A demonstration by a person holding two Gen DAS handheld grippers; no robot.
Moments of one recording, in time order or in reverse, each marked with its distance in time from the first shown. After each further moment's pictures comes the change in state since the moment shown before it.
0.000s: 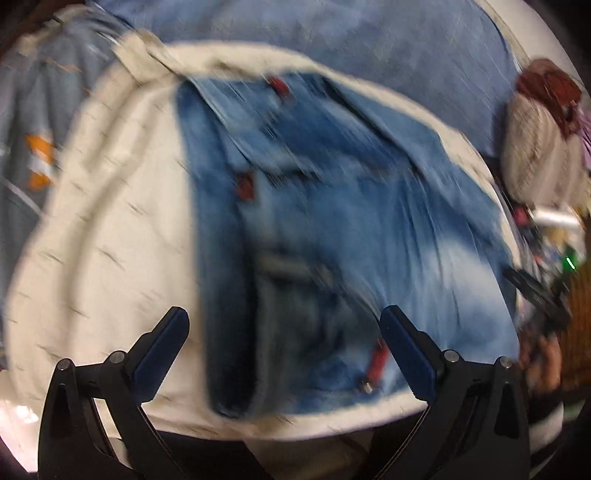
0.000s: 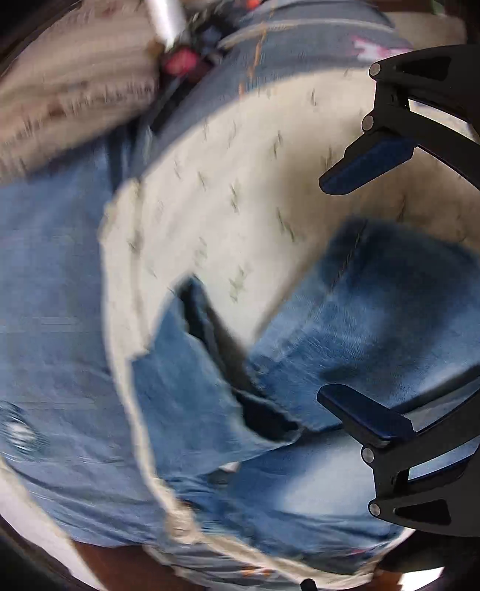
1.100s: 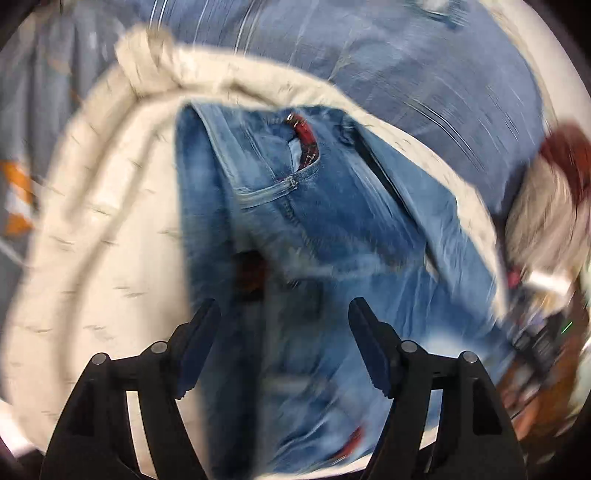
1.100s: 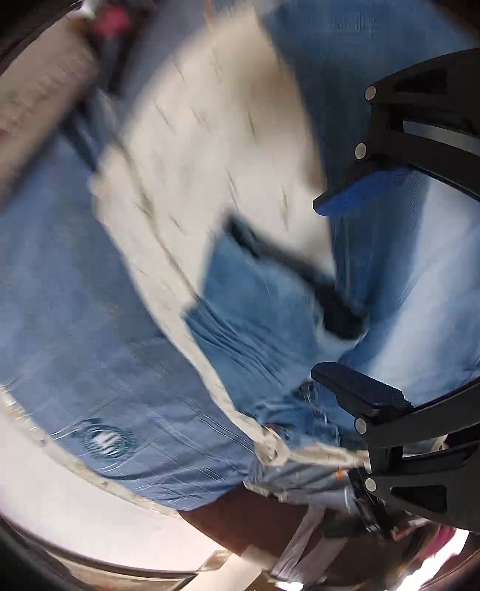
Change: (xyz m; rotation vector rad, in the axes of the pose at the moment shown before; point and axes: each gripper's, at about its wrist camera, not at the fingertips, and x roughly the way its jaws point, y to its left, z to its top) left arm -0.002 0.020 0.095 -0.220 -0.009 -0.052; right arm 0.013 -0.003 0.043 0.409 -0.023 0.494
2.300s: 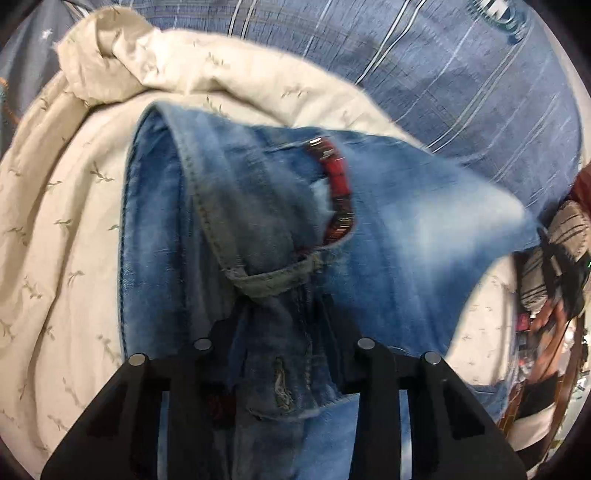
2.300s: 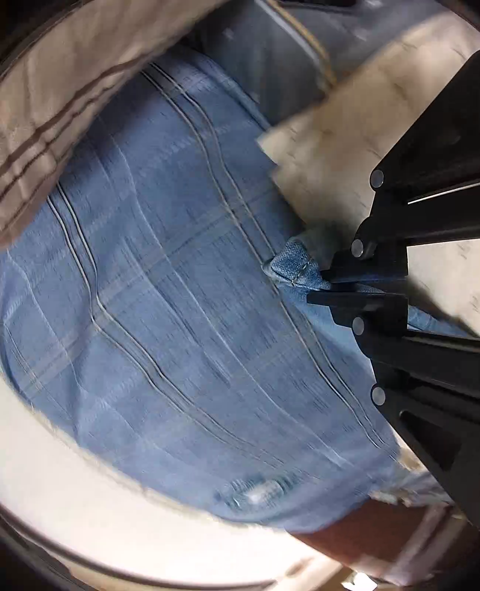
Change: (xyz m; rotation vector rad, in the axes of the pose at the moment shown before) left arm 0.062 -0.006 0.068 -0.027 0.027 0.058; right arm 0.022 -0.033 0.237 0.072 -0.353 -0.119
